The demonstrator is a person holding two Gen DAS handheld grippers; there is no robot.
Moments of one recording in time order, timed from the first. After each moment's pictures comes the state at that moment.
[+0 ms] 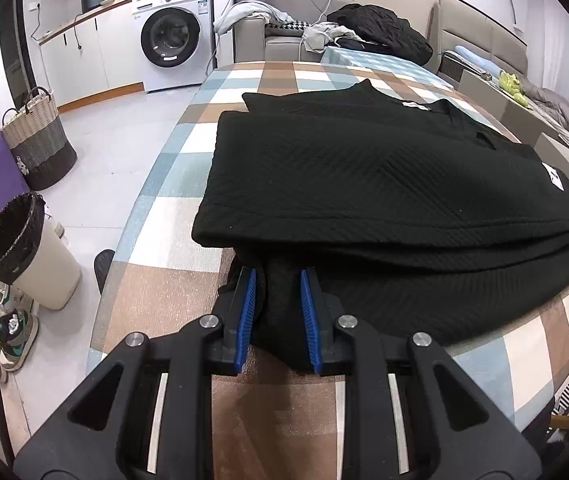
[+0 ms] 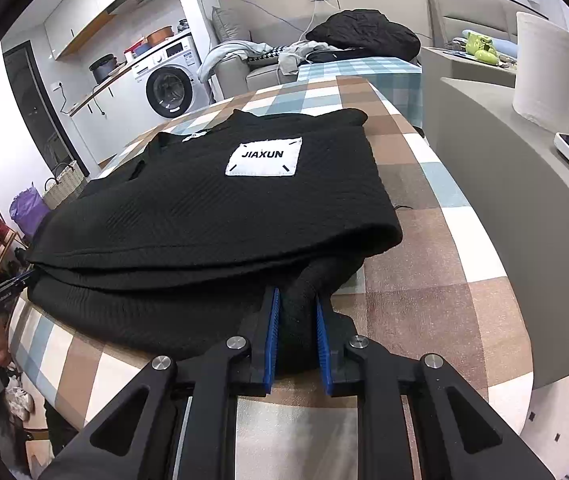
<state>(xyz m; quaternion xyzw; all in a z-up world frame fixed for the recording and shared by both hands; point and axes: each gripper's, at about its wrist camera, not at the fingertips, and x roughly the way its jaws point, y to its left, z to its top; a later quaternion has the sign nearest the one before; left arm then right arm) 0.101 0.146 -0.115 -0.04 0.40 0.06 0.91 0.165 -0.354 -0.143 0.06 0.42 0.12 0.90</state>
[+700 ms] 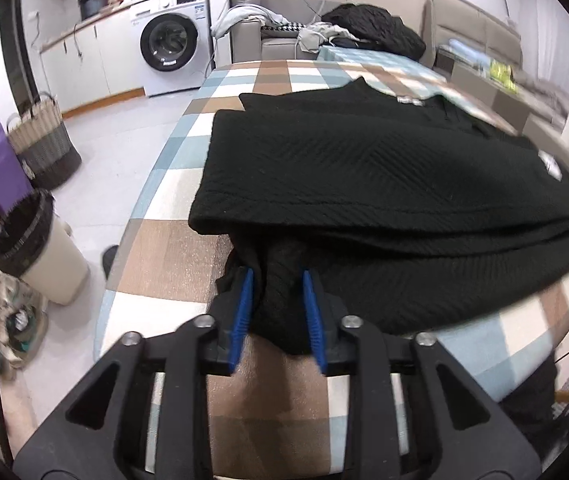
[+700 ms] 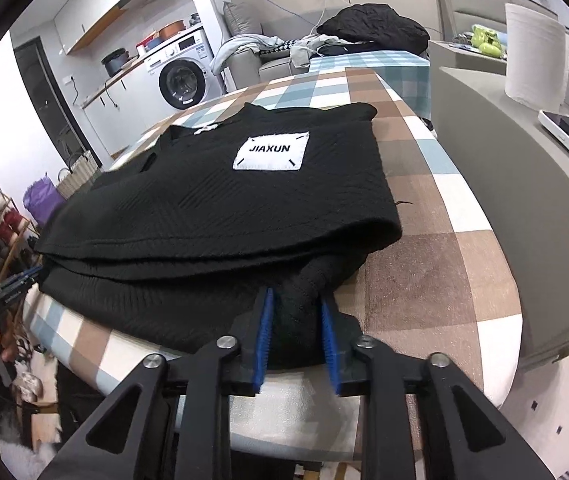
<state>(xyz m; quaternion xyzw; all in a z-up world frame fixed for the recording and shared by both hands) 0.055 0.145 -0.112 -0.04 0.40 0.05 0.91 0.147 -0.362 -0.137 0.07 0.43 0.14 0.89</state>
